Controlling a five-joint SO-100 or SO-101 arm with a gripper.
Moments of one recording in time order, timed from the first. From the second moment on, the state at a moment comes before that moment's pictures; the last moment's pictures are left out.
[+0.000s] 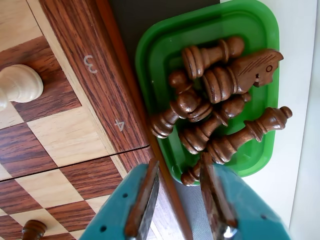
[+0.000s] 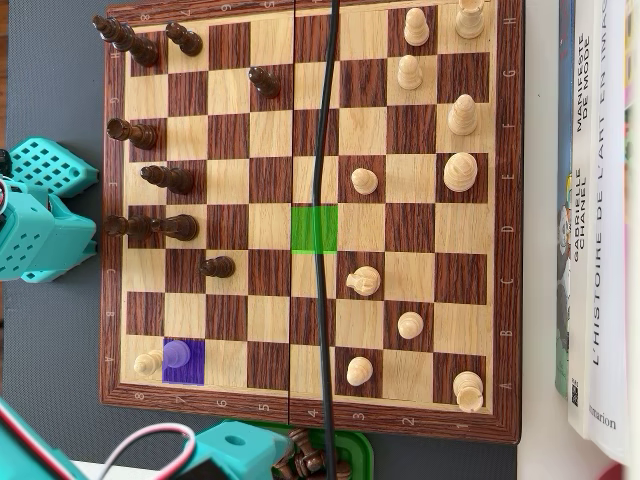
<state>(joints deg) 36.3 66.9 68.6 77.6 69.2</state>
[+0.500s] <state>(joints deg) 35.7 89.4 83.1 80.2 69.2</state>
